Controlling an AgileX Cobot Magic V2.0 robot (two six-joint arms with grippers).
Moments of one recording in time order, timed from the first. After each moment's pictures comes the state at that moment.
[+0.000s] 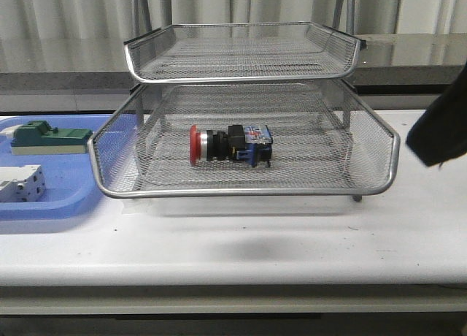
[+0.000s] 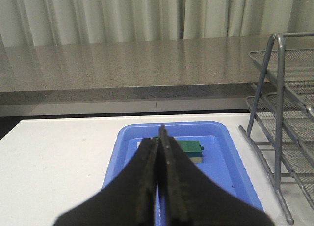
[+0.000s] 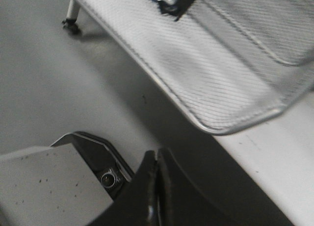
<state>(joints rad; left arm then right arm) 0.01 0.46 -0.33 -0.44 -0.01 0.47 0.26 1.12 -0.69 0.62 0.74 -0.93</state>
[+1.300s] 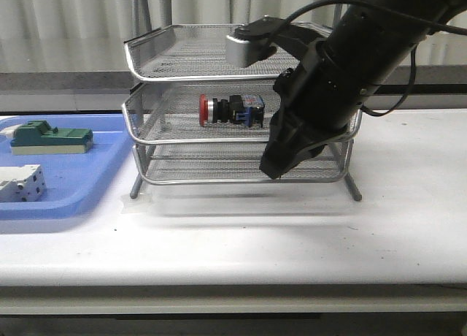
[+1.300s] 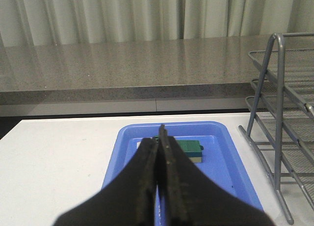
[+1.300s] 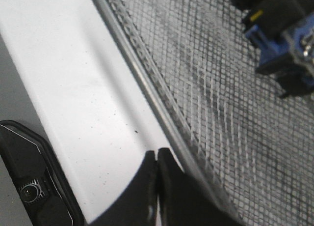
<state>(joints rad) 0.01 0.46 -0.33 -0.44 -0.01 0.47 0.44 1.76 -1.10 0.52 0.44 -1.02</state>
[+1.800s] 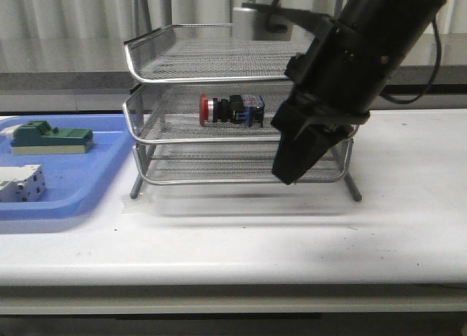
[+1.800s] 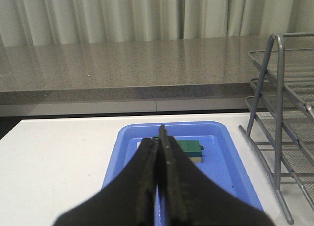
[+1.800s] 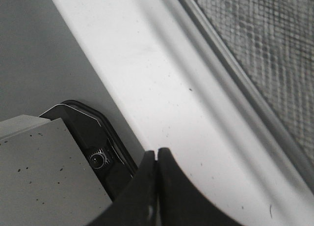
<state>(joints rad) 0.01 0.46 -0.33 -0.44 -0.01 0.46 0.44 1.69 -1.13 0.43 0.71 -0.74</state>
